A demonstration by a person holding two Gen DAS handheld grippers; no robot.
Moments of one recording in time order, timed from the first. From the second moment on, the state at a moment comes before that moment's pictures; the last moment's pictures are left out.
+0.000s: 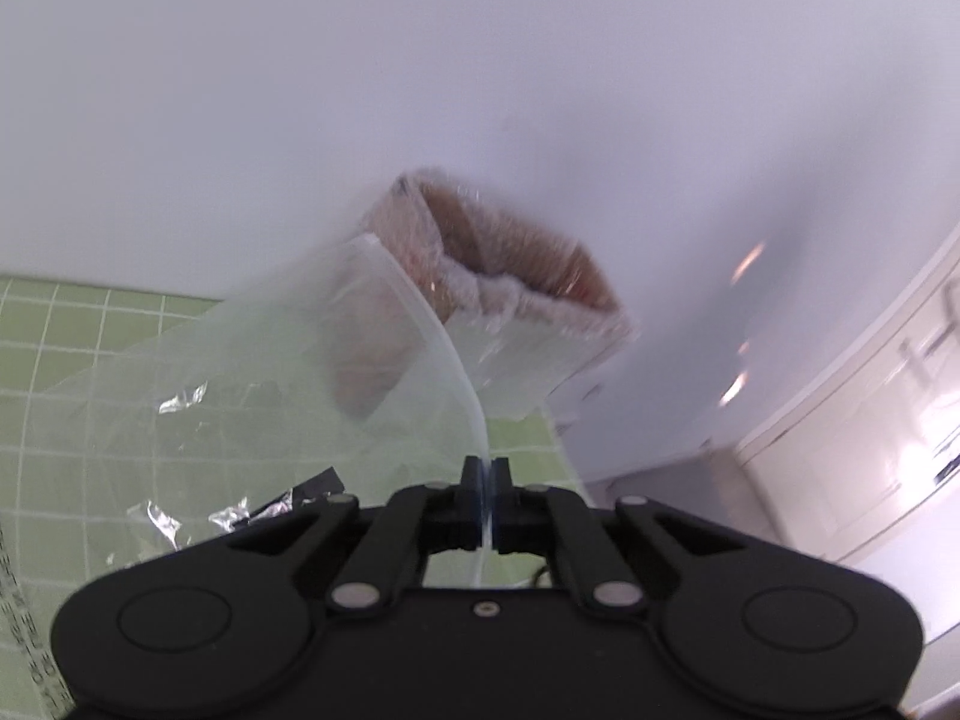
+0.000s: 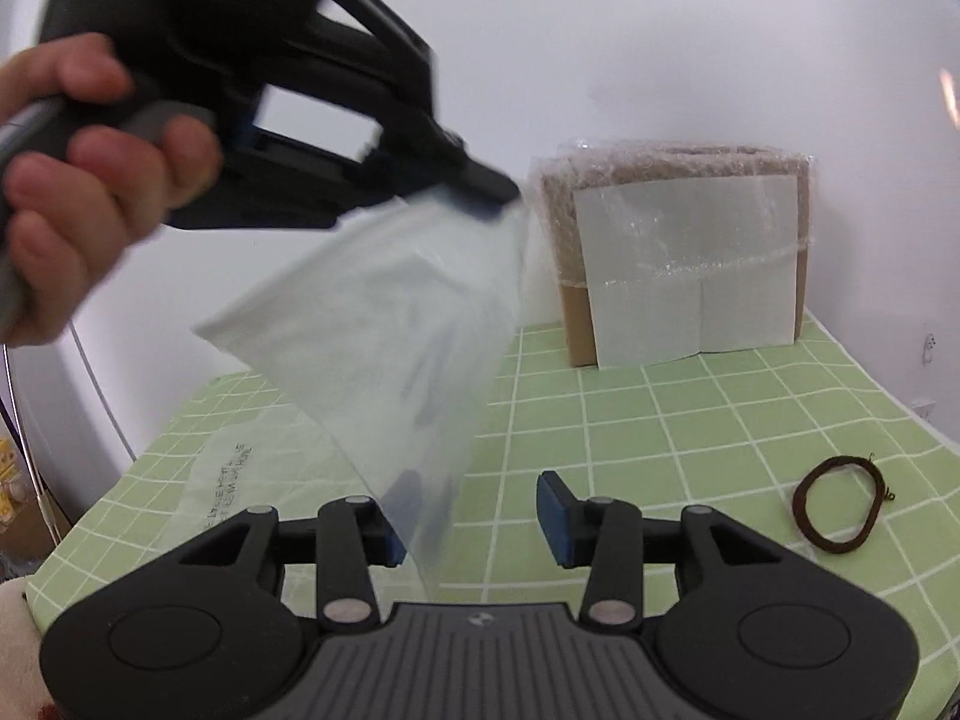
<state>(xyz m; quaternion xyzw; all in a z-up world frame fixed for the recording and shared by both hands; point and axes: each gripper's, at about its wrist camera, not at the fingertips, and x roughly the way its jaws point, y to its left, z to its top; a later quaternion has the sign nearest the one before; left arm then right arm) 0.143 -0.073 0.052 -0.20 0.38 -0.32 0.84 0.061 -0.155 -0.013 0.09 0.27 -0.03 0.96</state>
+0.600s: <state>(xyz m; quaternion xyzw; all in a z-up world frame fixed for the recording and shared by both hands) 0.070 0.033 -0.016 -0.37 0.39 -0.19 0.82 0.061 -0.132 -0.014 -0.02 0.27 -0.11 0.96</state>
